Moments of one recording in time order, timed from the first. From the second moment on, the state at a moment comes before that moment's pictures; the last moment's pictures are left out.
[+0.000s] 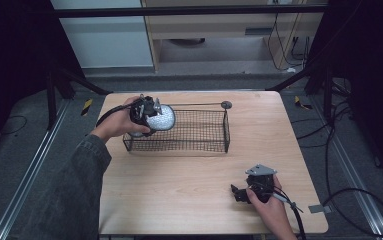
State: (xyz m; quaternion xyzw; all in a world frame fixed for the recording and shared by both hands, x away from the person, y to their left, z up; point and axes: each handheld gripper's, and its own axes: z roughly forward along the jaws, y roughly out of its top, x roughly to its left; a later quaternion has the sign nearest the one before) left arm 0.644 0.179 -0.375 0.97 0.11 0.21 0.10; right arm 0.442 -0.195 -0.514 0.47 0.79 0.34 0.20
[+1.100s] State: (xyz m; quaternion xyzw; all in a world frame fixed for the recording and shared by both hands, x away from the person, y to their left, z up) left arm 0.642 0.179 -0.370 0.96 0.16 0.20 0.15; right arm 0.442 -0.195 -0.514 0.47 0.79 0.34 0.20
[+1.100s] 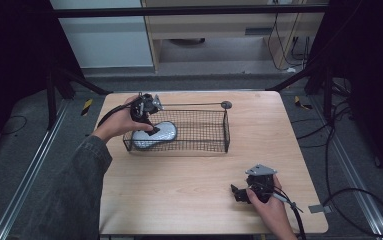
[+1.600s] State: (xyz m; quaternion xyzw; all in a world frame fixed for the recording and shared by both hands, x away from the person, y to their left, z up) left arm 0.617 0.174 -0.360 0.94 0.18 0.21 0.19; right arm 0.442 -0.195 -0.514 0.47 0.79 0.34 0.20
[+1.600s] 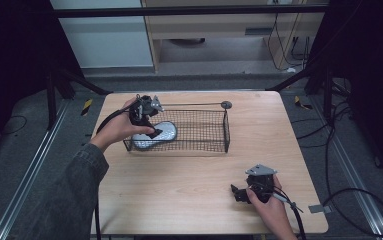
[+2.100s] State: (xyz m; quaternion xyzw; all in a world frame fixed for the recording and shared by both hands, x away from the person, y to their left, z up) left arm 0.587 0.167 -0.356 0.92 0.22 0.21 0.23; right arm 0.443 -0.195 -0.514 0.47 0.79 0.34 0.20
